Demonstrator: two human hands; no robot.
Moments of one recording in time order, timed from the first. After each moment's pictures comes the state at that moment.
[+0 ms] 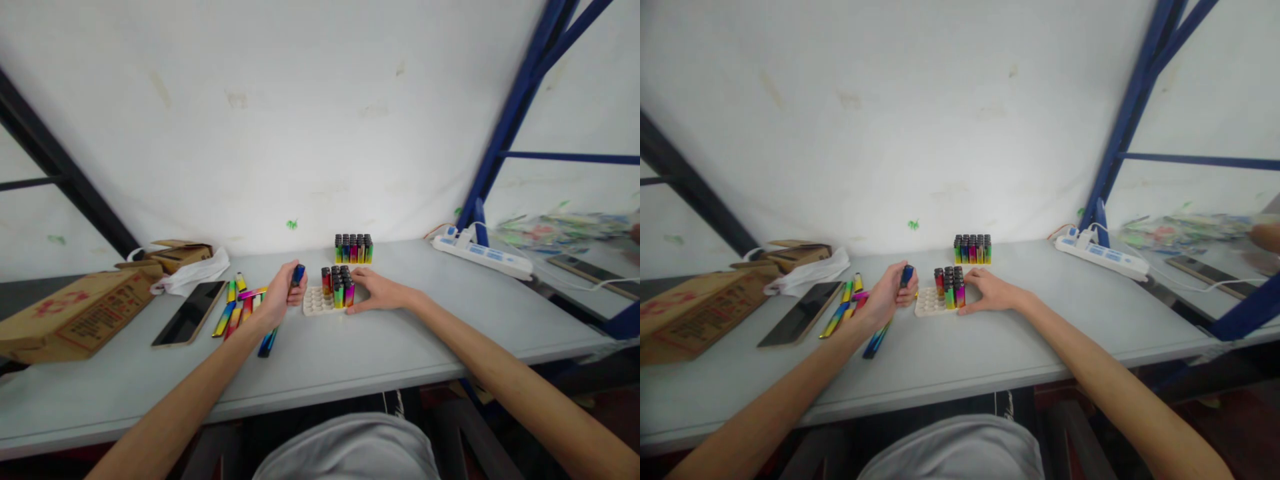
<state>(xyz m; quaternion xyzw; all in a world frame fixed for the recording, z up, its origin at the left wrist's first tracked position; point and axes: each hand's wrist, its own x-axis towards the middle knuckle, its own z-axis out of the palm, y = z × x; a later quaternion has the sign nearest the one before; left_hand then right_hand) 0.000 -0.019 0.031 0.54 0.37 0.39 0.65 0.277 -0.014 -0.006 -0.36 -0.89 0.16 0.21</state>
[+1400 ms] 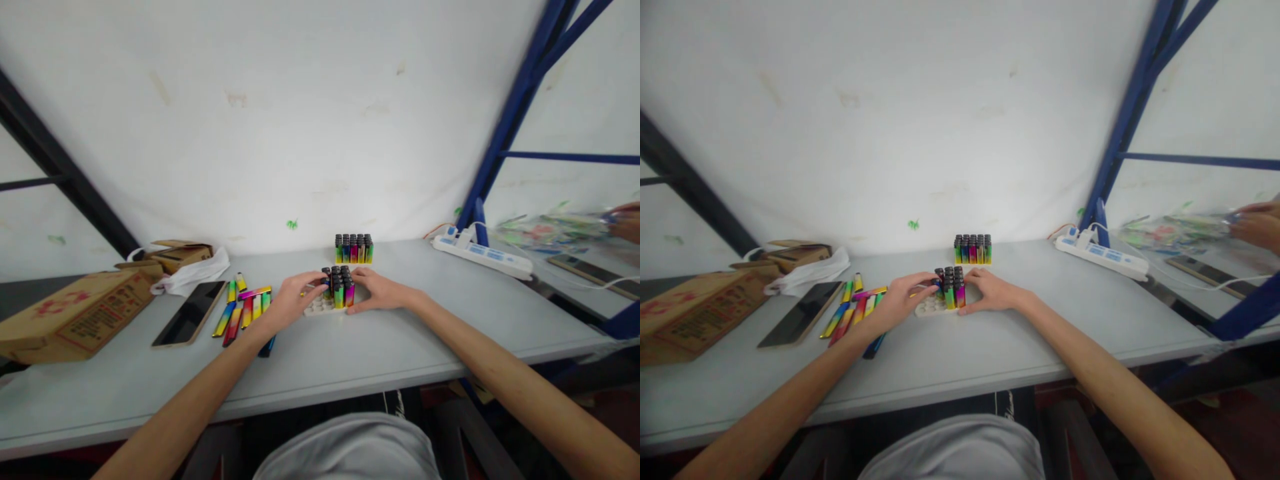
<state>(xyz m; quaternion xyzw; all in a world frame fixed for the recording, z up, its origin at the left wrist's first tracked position) 0.003 -0.015 0.008 0.83 0.33 0.37 0.26 0.278 -0.012 -0.010 -0.37 -0.89 0.17 0.21</state>
